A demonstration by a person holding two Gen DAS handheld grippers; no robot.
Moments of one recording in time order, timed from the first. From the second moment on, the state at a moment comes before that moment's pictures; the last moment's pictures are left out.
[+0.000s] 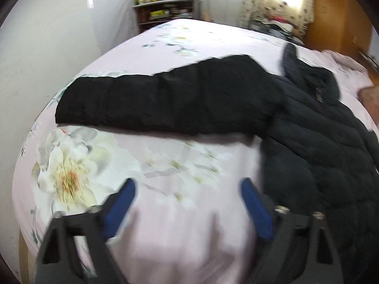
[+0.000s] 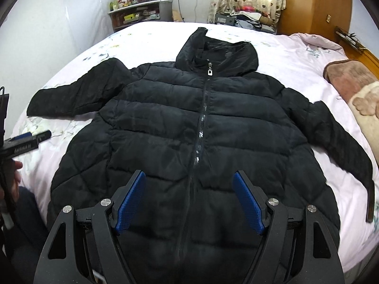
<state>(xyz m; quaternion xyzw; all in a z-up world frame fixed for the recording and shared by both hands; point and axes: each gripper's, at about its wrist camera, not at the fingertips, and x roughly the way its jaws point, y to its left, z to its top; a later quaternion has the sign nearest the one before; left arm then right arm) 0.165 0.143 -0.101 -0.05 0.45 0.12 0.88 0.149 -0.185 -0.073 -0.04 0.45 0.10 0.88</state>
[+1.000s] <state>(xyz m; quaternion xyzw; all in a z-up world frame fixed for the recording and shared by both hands) 0.240 0.283 -0.091 -0.16 0.38 0.20 0.89 0.208 -0.206 -0.112 -0.04 0.49 0.04 0.87</state>
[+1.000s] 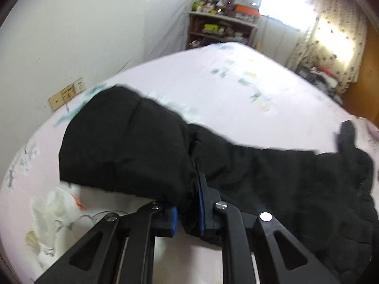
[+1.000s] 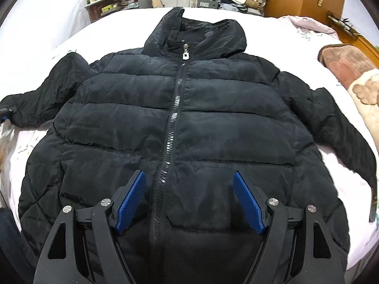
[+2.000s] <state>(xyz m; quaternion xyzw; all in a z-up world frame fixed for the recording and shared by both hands) 0.309 -0.104 -0.015 -0.08 0.39 -0.23 0.89 0.152 -0.333 -0.087 0.04 0.46 -0.03 0.89</state>
